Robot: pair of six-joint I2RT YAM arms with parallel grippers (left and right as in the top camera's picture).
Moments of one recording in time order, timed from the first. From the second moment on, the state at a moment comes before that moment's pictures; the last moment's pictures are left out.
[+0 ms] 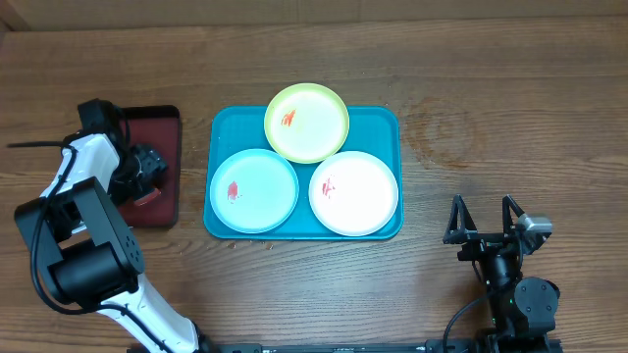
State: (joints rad) left arm 0.39 2.00 1.32 -0.70 -0.09 -0.38; right arm 0.07 0.02 0.02 -0.04 -0.02 0.31
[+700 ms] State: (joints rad) left arm 0.39 2.01 1.32 -0.59 -0.16 -0.39; right arm 0.07 0.02 0.02 -0.04 -0.02 0.31
